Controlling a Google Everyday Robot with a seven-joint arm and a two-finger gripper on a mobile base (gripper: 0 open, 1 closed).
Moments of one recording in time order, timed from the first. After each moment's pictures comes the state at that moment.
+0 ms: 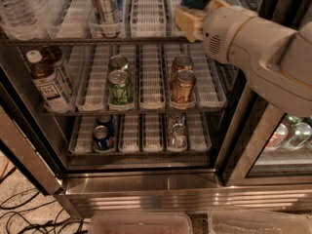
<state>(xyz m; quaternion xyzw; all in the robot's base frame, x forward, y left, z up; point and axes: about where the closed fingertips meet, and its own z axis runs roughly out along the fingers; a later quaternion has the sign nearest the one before) 0.586 -0.070 1.067 -0.26 0.64 0.18 0.70</state>
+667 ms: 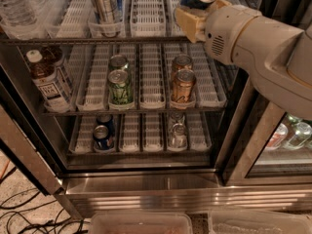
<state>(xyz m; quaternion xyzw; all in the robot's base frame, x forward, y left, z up) 0.574 -0.069 1.071 -0.27 0.64 0.18 0.69</state>
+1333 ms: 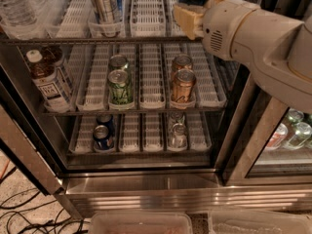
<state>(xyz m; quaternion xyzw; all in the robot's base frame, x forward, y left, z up) 0.574 -0.065 1.076 -0.27 0.65 0.18 0.69</state>
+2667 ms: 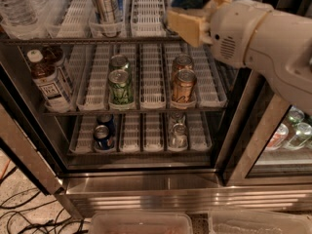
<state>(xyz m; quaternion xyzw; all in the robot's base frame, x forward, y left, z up) 0.531 -0.052 1.087 -0.31 0.63 0.21 0.68</state>
